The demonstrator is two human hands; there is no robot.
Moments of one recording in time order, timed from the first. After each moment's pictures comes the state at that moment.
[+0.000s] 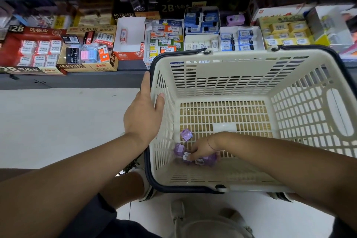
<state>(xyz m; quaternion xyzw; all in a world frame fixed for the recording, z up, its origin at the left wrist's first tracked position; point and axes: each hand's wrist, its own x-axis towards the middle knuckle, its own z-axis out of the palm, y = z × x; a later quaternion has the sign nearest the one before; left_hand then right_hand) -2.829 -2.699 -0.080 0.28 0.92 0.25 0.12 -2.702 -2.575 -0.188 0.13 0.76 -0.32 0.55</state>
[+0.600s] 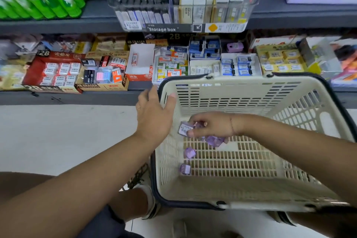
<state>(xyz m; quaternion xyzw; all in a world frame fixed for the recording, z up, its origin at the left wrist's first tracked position) -2.826 -2.672 -0.015 0.17 0.90 0.32 0.23 -2.727 -2.524 -0.064 0.12 0.83 -0.46 0.28</state>
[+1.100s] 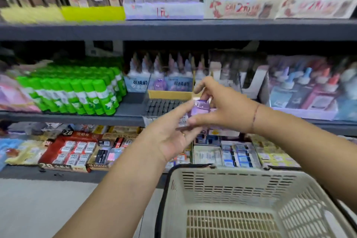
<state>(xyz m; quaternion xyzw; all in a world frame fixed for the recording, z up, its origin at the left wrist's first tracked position) -2.879 -2.608 0.153 -0.03 0.44 0.74 0.51 -2.800 -2.481 0.177 0.09 0.95 -0.28 -0.11</state>
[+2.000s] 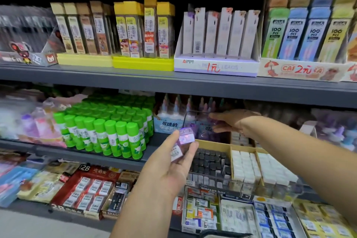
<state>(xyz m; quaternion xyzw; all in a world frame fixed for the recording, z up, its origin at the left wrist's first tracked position) -2.970 -2.633 0.174 -0.16 0.30 0.85 0.40 -2.972 -2.422 0.177 0.34 0.68 -0.64 -0.07</state>
